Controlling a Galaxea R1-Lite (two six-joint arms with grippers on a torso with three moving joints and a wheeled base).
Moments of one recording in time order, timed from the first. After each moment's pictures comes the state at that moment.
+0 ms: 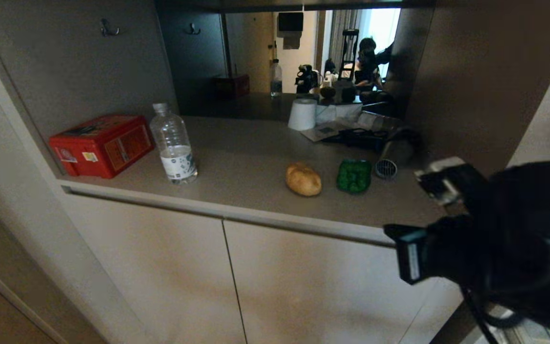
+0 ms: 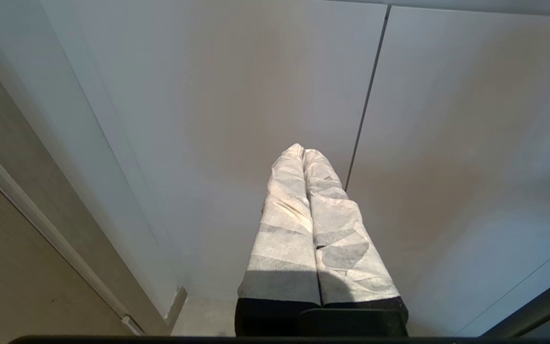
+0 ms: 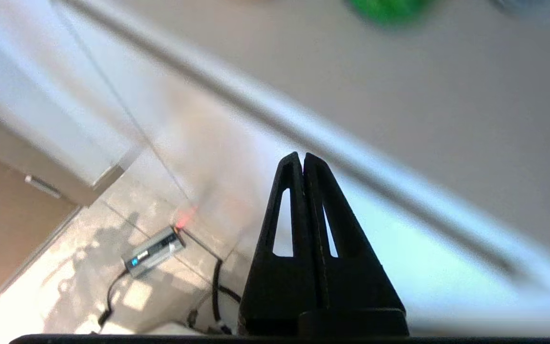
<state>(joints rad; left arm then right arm) 0.00 0.00 -0.03 0.07 0.00 0.00 0.76 1.40 -0.74 -0.26 -0.42 0.15</state>
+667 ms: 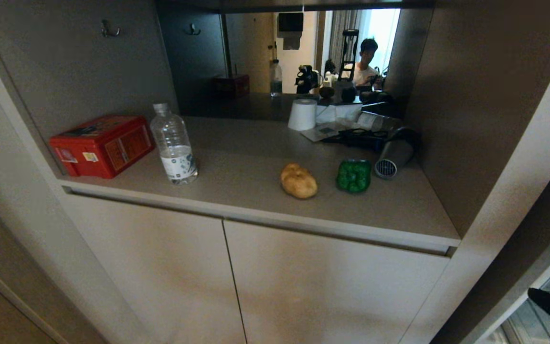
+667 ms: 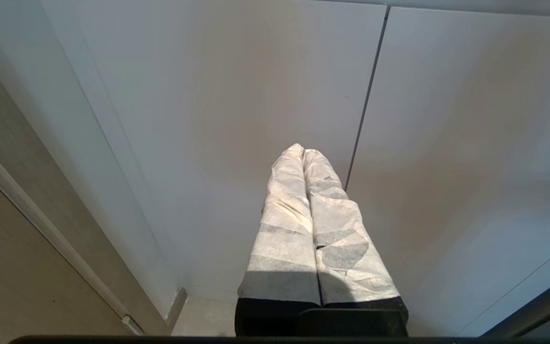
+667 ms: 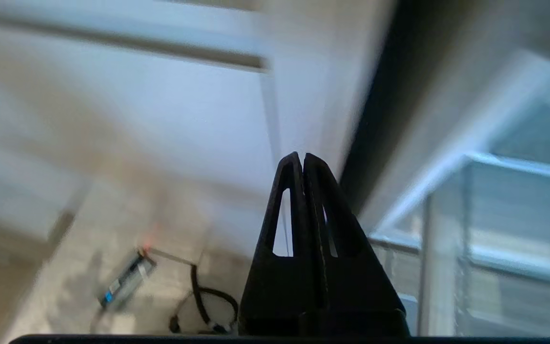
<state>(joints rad) 0.00 0.00 -0.03 0.07 0.00 0.00 0.22 0.87 -0.24 -0.28 -0.19 0.16</state>
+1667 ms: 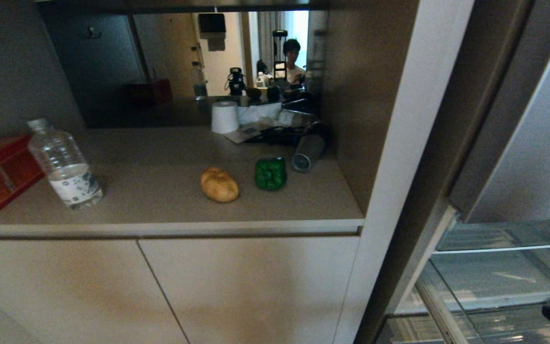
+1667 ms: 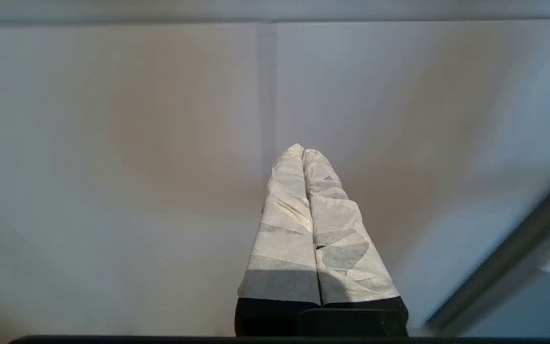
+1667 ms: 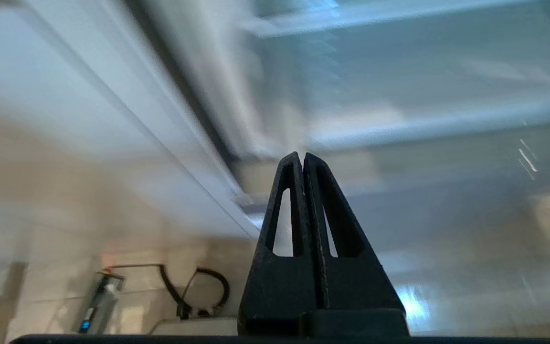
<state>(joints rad) 0.00 0.00 -0.03 0.07 0.00 0.00 0.01 0.84 -0.20 -0.22 -0.07 0.16</state>
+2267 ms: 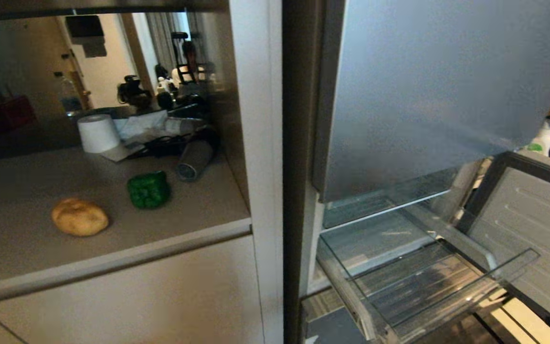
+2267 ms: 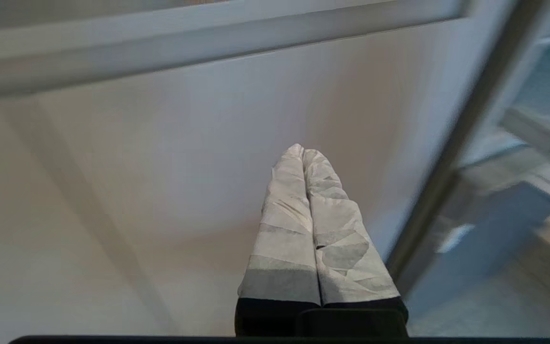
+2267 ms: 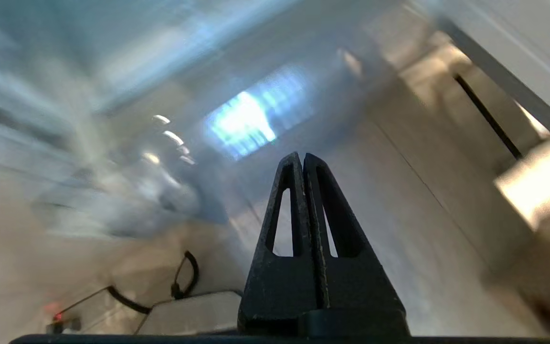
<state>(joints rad) 0.00 0.00 -0.03 0.07 0.00 0.00 -0.10 0.95 -0.20 -0.21 -0.05 0.16</state>
